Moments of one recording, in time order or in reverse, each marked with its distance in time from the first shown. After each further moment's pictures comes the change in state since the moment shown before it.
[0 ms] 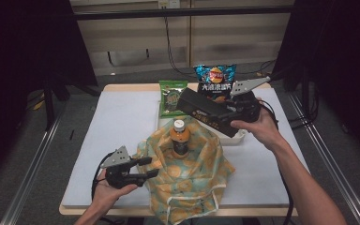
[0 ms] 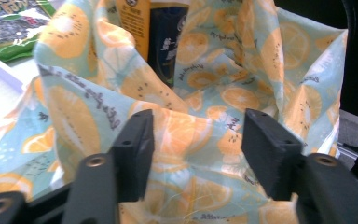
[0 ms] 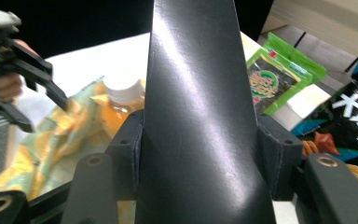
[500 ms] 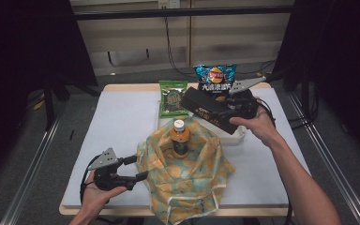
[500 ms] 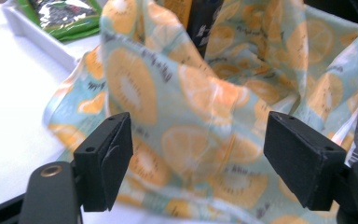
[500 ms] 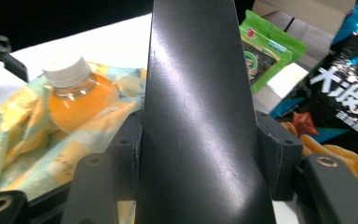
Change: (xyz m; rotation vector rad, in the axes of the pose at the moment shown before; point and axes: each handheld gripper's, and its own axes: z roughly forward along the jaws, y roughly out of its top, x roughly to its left) left arm 0.010 -0.015 -0.026 -0.002 0.074 -0.046; right arm -0.028 -0.016 0.017 0.030 -0.038 0.039
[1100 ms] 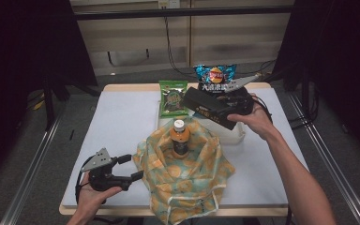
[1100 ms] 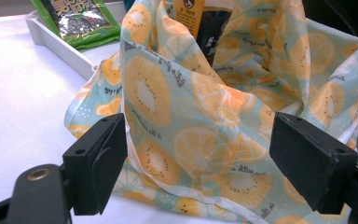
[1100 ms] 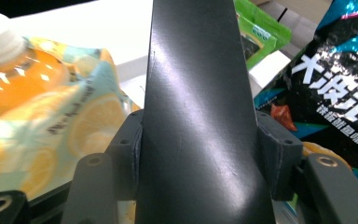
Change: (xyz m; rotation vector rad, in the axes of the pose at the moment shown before) left arm 0.002 0.000 -0.008 -0.040 0.021 -0.008; right arm -0.024 -0.005 0.022 0.056 -0.030 -0.042
